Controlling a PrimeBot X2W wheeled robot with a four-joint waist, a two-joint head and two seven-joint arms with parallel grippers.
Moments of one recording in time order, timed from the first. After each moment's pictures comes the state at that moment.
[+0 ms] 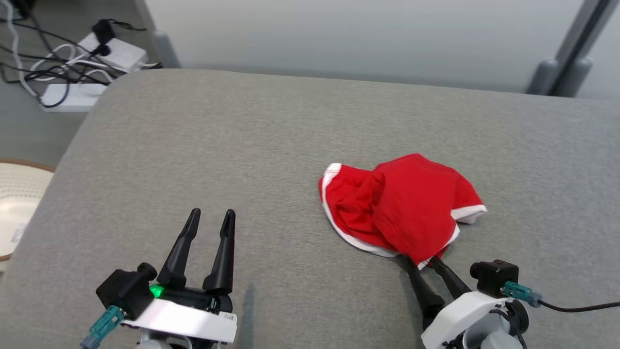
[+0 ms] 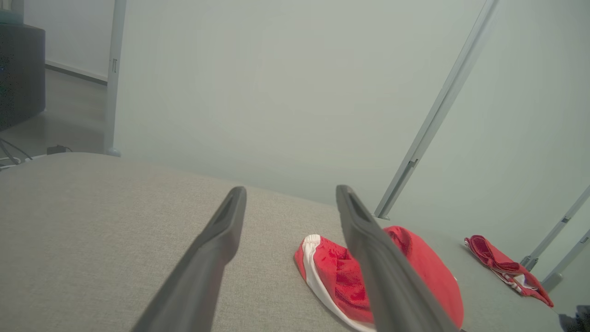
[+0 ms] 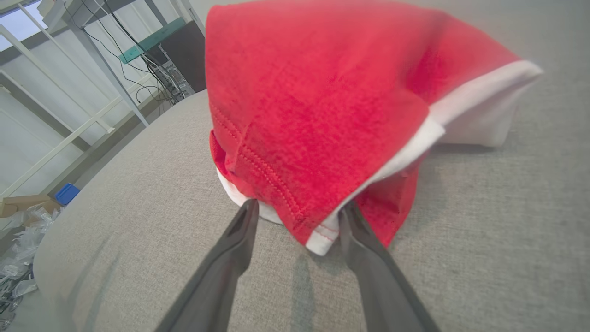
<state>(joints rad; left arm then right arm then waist) -0.05 0.05 -0.18 0.09 -0.48 -0.12 -0.26 -0.28 -0.10 0.49 0.61 0.62 0.13 -0.26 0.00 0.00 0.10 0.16</state>
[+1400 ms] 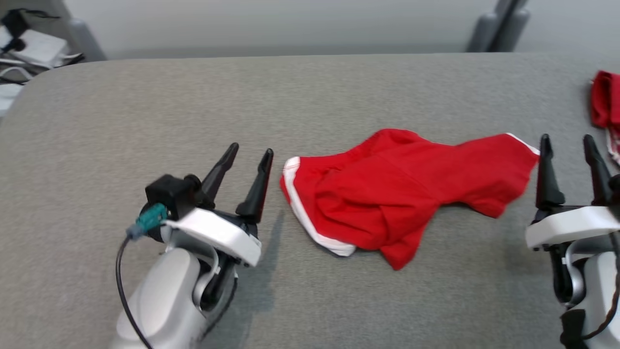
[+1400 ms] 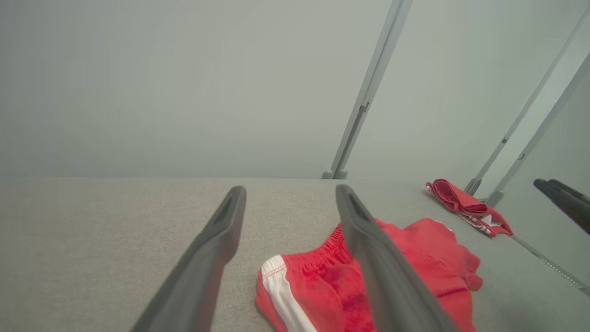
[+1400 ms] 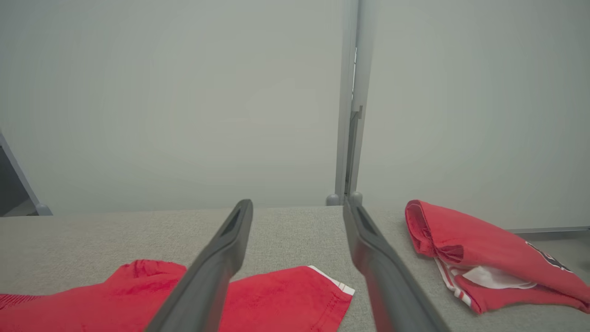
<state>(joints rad) -0.43 0.08 -0.37 0.41 -0.51 -0.12 -0.24 -0.40 -0.09 -0.16 0.43 0.09 0.13 -0.26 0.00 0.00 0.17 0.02</state>
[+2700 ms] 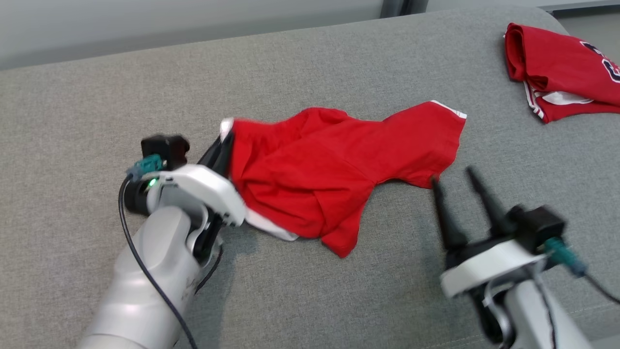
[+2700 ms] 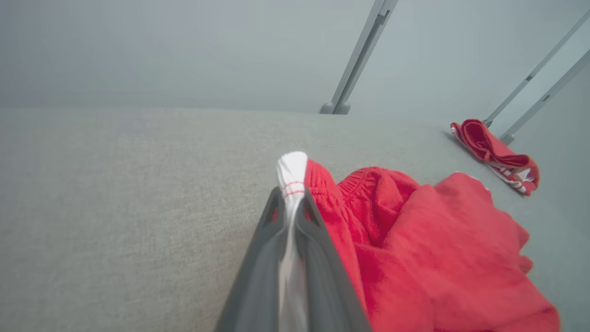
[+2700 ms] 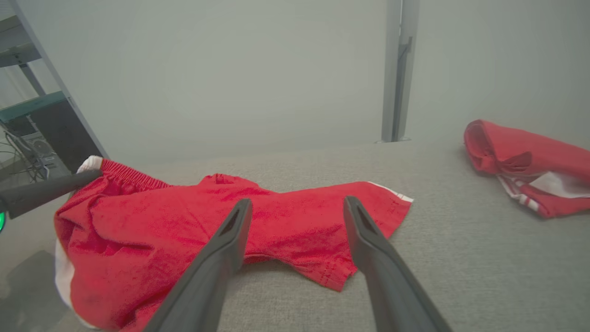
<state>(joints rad) -0.76 0.05 -0.45 1.01 -0.62 -0.12 -0.23 -0.31 -0.09 0.22 0.32 0.31 0.13 -0.26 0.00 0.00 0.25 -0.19</state>
